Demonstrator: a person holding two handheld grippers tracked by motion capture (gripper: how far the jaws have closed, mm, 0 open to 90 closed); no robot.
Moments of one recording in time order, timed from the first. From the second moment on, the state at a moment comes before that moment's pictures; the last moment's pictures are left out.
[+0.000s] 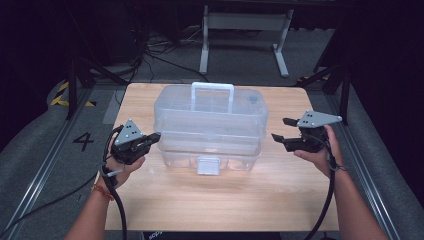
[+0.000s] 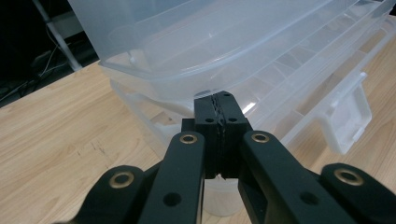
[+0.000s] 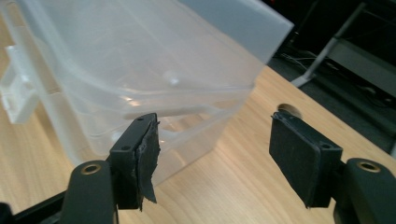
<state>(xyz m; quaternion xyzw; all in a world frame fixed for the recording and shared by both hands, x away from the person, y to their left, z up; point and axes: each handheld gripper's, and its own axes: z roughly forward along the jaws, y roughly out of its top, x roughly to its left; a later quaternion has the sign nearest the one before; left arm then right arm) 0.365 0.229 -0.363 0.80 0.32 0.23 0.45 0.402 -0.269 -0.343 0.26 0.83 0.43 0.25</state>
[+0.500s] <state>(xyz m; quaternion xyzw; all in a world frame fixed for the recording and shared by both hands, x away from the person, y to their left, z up) 0.370 0.227 -0.356 0.81 0.32 0.23 0.44 0.407 -0.241 -0.361 0.25 0.82 0.45 0.25</state>
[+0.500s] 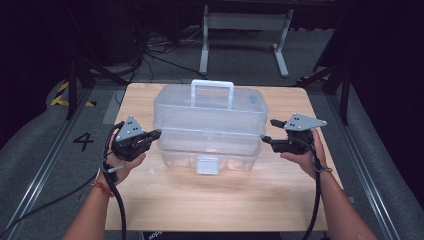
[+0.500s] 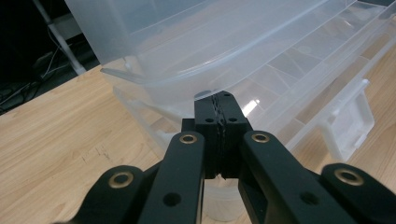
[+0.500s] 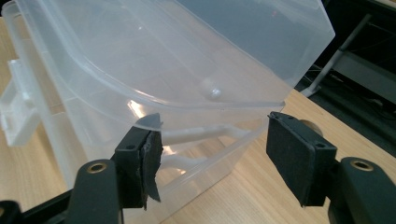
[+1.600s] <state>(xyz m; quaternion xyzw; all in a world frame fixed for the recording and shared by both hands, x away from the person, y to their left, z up) 0.351 0.259 -0.402 0.83 0.34 0.22 0.39 0.414 -0.236 -0.350 0.27 0.77 0.50 0.30</state>
